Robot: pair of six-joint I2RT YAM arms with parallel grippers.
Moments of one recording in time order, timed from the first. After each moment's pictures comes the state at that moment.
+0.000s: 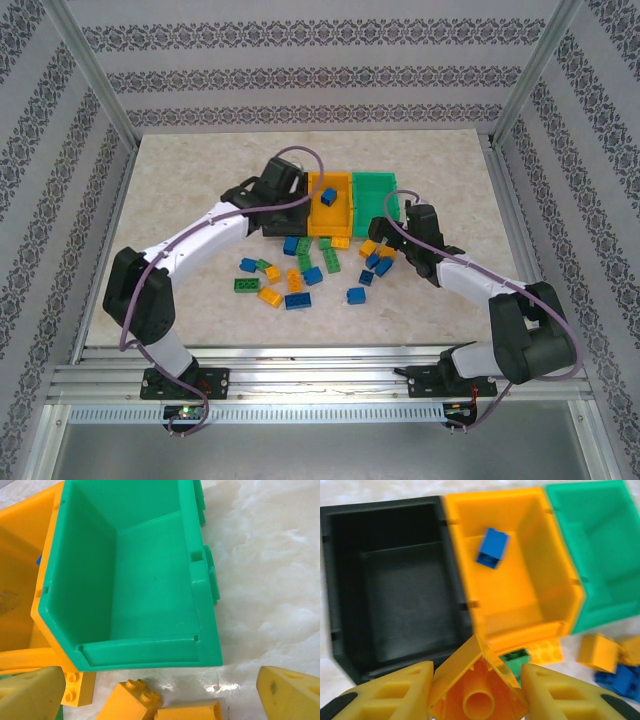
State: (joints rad) left arm -0.53 1.67 1.37 -0.54 -0.08 -0.37; right arm 0.29 1.37 0.62 0.08 -0.01 0.53
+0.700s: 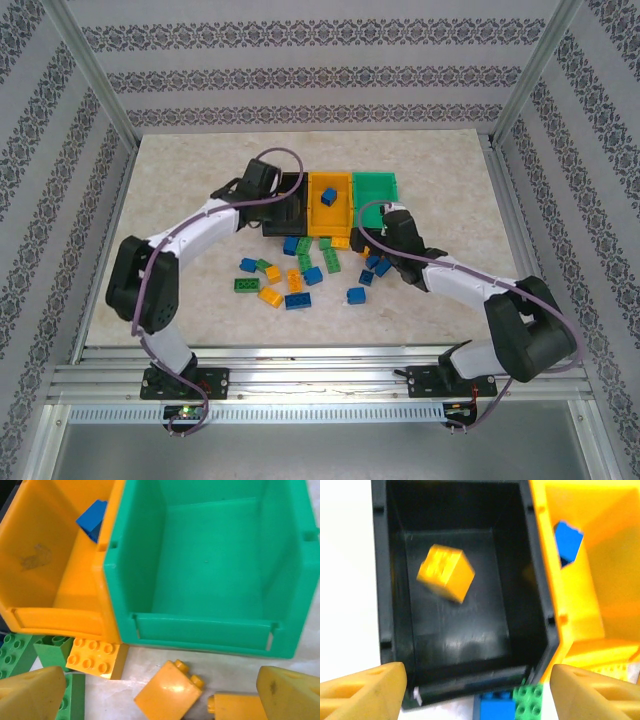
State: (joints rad) left arm -0.40 1.71 1.25 -0.43 -0.01 -0.37; right arm 0.47 1.40 0.64 0.08 0.08 0.44
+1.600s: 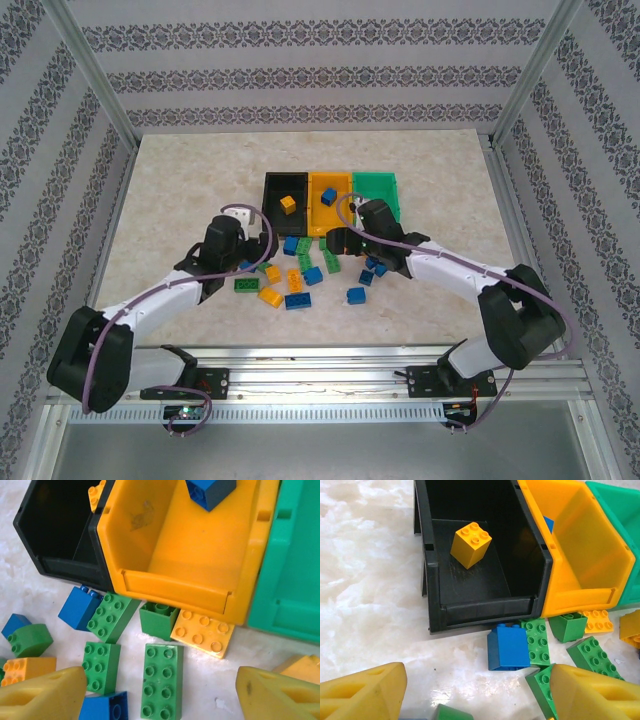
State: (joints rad) left arm -0.40 1.23 0.58 0.08 0.01 -0.34; right arm 0.58 1.48 0.85 -0.14 -0.10 0.48
